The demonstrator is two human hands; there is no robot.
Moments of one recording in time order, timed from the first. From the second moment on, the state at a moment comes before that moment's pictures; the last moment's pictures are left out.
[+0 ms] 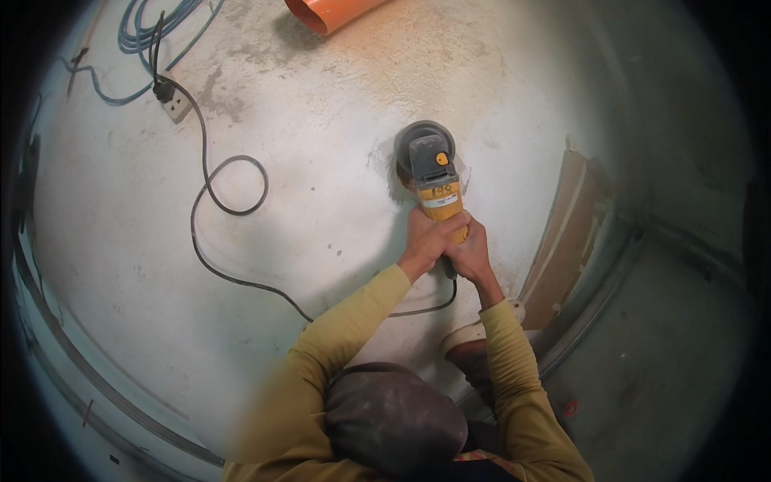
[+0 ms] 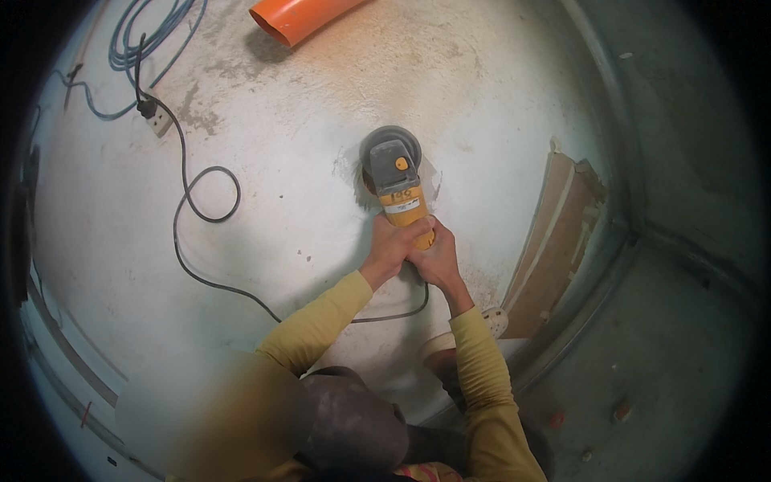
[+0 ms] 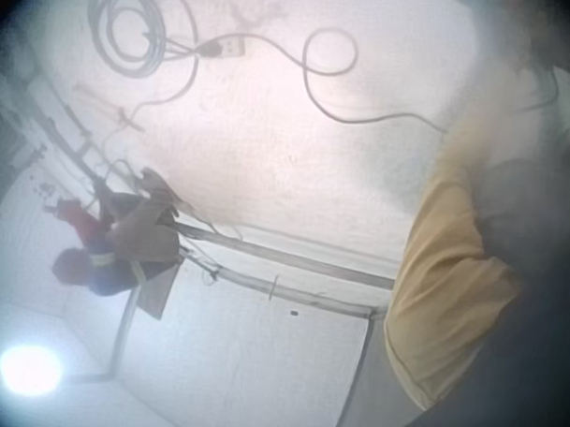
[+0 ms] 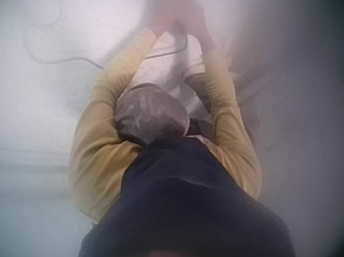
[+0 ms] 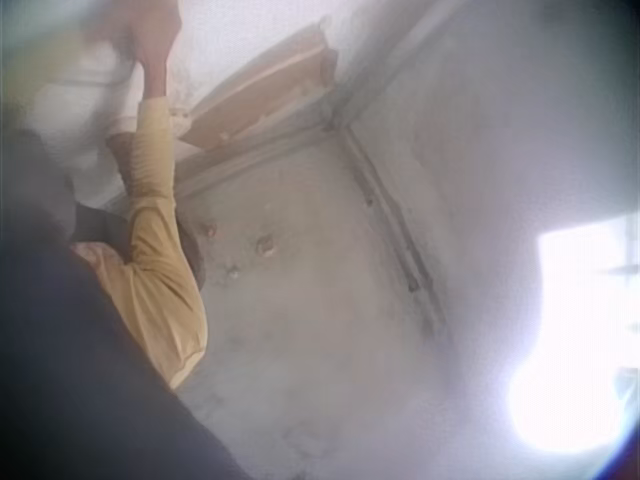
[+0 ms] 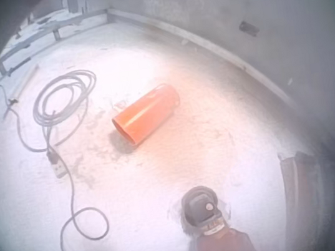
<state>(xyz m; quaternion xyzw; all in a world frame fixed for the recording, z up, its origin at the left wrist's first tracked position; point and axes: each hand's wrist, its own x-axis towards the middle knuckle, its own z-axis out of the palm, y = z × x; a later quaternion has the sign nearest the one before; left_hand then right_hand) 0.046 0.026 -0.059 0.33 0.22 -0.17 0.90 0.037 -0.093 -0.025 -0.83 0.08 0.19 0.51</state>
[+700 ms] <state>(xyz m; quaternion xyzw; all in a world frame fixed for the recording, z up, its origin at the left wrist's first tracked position) 0.051 0.042 -0.065 0.34 0.23 -0.22 0.88 0.031 -0.081 -0.041 -0.82 0.10 0.18 0.54</state>
